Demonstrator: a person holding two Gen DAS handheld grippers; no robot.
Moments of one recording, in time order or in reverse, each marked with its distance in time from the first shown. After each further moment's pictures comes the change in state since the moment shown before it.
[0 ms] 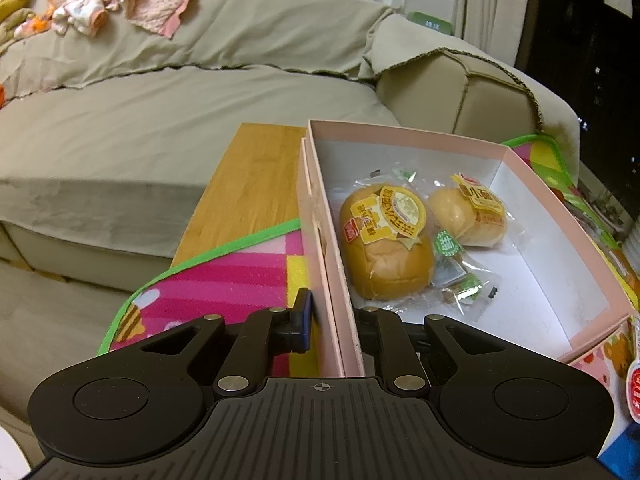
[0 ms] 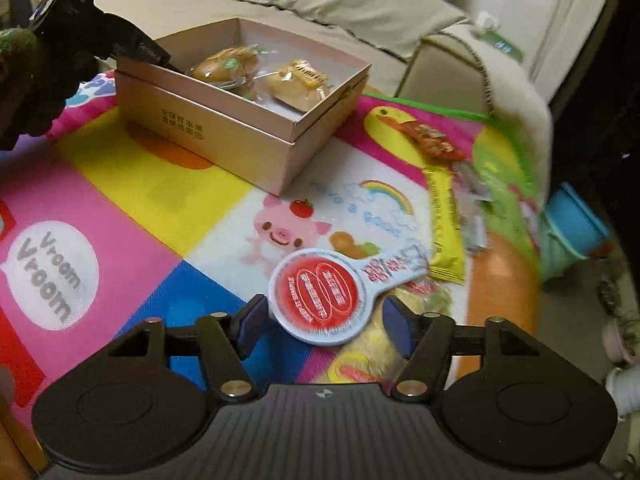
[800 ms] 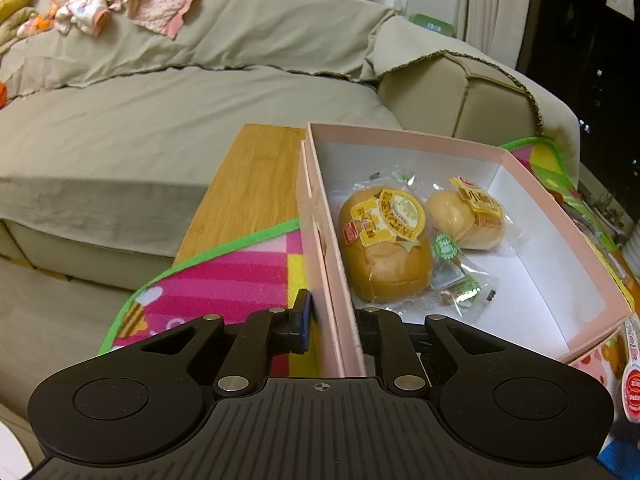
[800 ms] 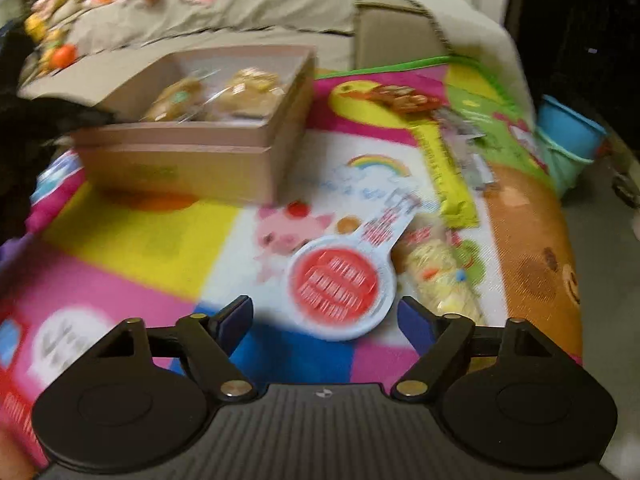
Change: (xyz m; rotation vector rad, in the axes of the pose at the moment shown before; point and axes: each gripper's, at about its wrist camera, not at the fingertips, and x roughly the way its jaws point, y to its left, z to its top) left arm -0.005 -0.001 0.000 -0.004 -0.006 0.013; right arm 0.015 -0.009 -0.002 0.345 0.015 0.036
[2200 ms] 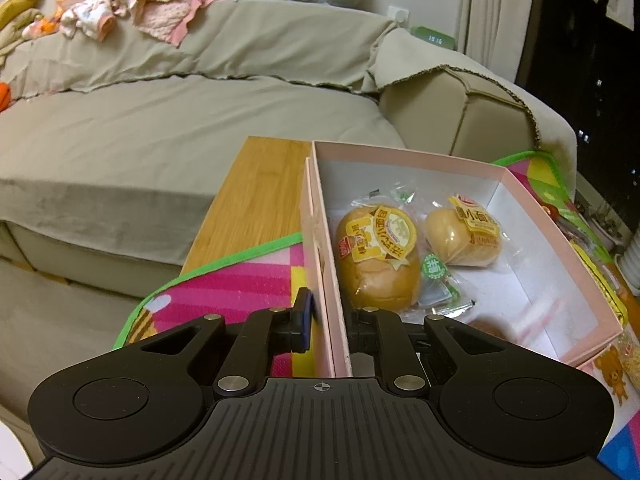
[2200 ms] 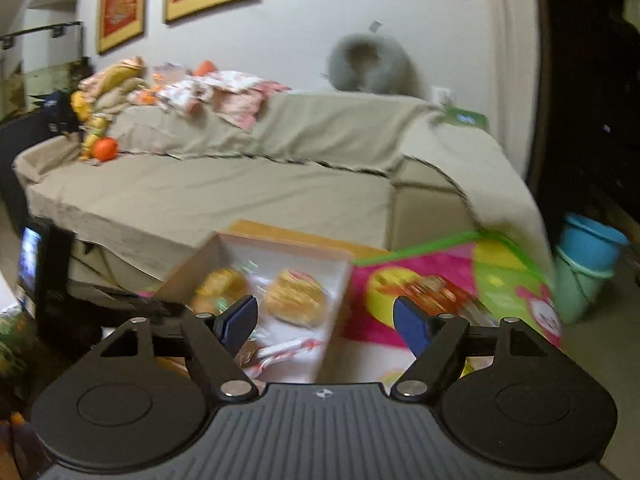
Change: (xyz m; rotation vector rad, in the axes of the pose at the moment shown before) left arm -0.009 0.003 0.002 -0.016 -0.025 -0.013; right arm -0.055 0.007 0.095 -0.049 -0.334 0.097
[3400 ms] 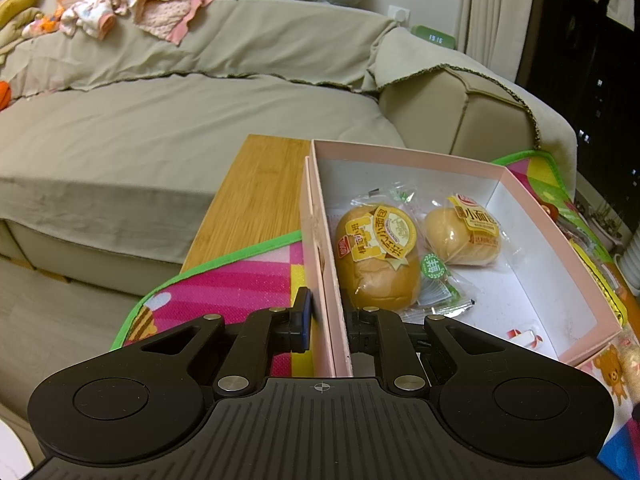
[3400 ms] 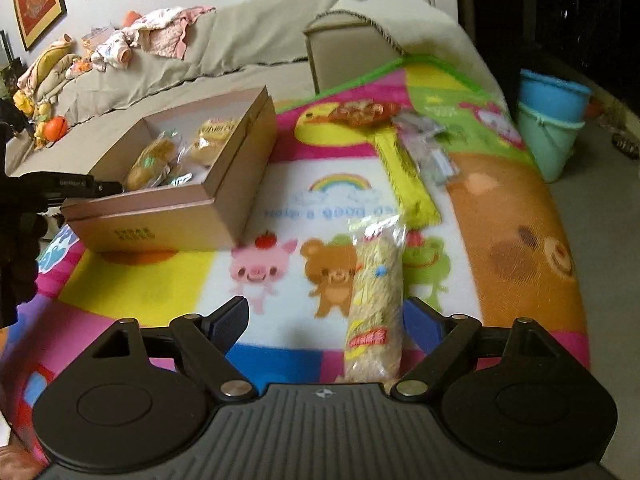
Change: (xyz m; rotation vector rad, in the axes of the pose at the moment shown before) left arm 0.000 0.001 0.000 -0.004 0.003 -0.001; right arm -0.003 -0.049 -0.112 0.219 0.248 -0.055
